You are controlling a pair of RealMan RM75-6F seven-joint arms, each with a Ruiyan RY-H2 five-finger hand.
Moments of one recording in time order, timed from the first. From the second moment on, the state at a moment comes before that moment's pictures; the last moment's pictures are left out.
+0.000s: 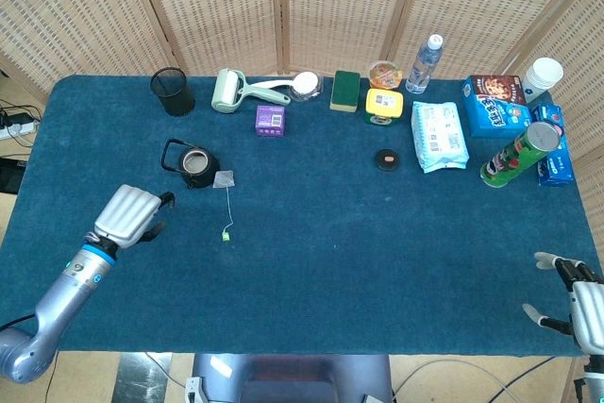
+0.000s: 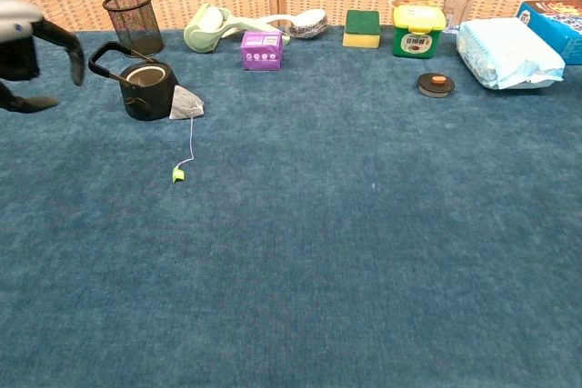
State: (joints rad) left arm -0.56 -1.19 -0.17 -1.67 1.31 0.93 0.38; right arm -0.01 -1.10 0.05 -1.58 -1.49 1.53 0.11
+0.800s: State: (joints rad) left arm -0.69 -1.39 -0.14 -1.48 1.27 0.82 0.30; right arm -0.02 -1.10 0.06 -1.56 -1.46 1.53 0.13
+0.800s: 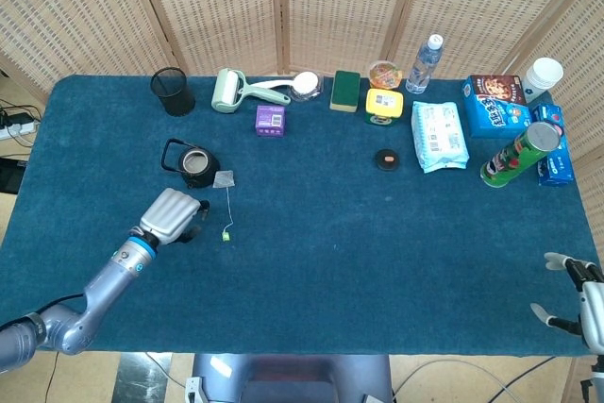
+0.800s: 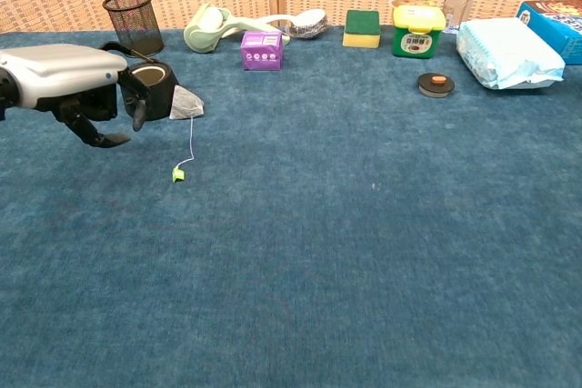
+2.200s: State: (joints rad) left arm -0.75 -1.58 -0.08 -1.30 1.27 0.81 0.25; right arm -0.04 -1.09 0.07 -1.53 -1.43 1.52 0.18
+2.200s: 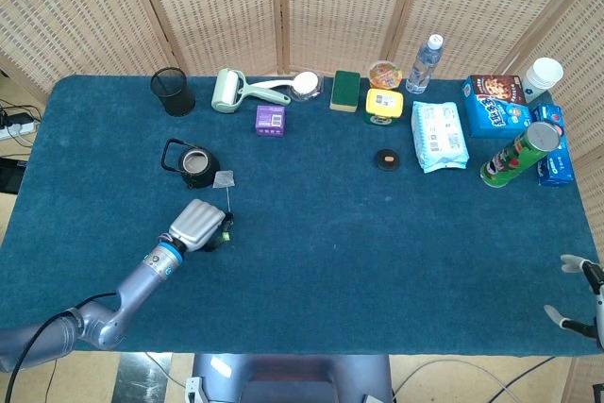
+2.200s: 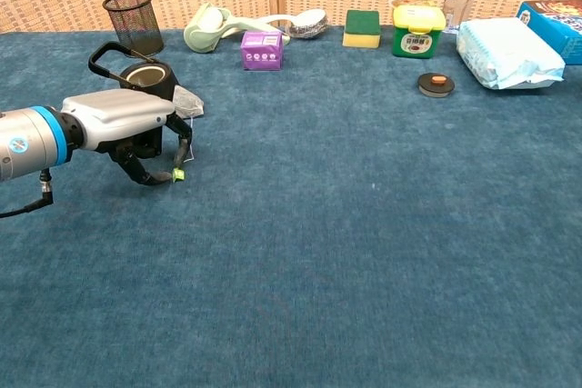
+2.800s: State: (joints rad) left arm -0.77 -1.60 -0.08 -1.27 1.25 0.80 0.26; right arm -0.05 -1.10 0.07 -1.51 -1.43 1.52 0.19
